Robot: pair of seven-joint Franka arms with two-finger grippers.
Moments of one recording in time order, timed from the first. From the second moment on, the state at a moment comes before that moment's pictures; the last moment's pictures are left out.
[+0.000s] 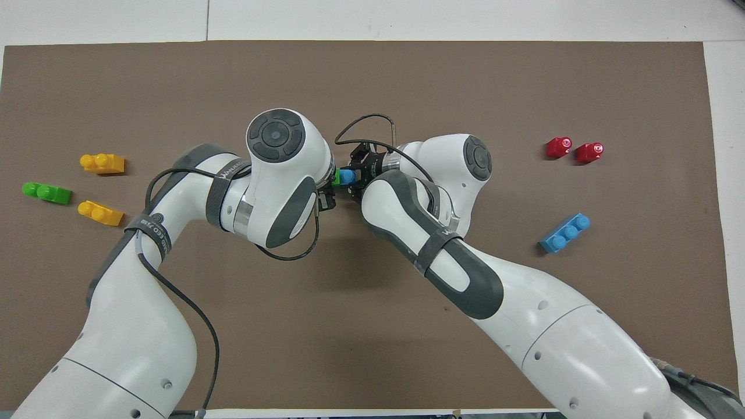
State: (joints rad) left arm -0.51 0.43 -0.04 -1.72 -0.02 2.22 -2.24; right arm 0.45 0.65 0.11 -1.65 0.89 2.55 1.36
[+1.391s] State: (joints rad) left arm -0.50 0.28 -0.03 -1.69 -0.01 2.05 -2.21; right arm 0.45 0.65 0.11 -1.64 0.89 2.56 1.35
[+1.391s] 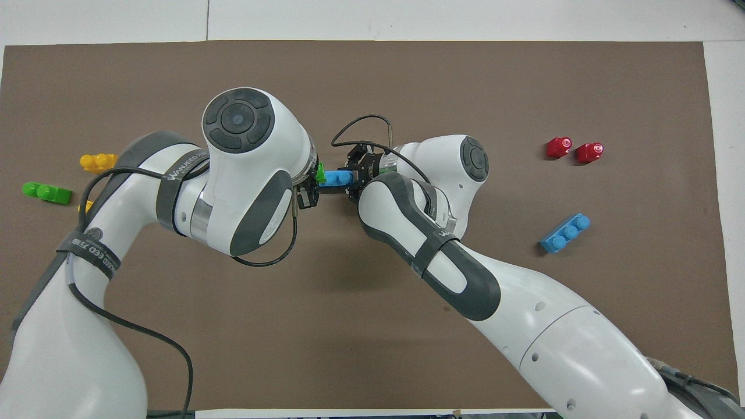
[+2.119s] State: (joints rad) left arm -0.32 0.21 -0.02 -1.70 -0.01 1.87 -1.65; right arm 0.43 0.58 0.09 -1.61 0.89 2.52 1.35
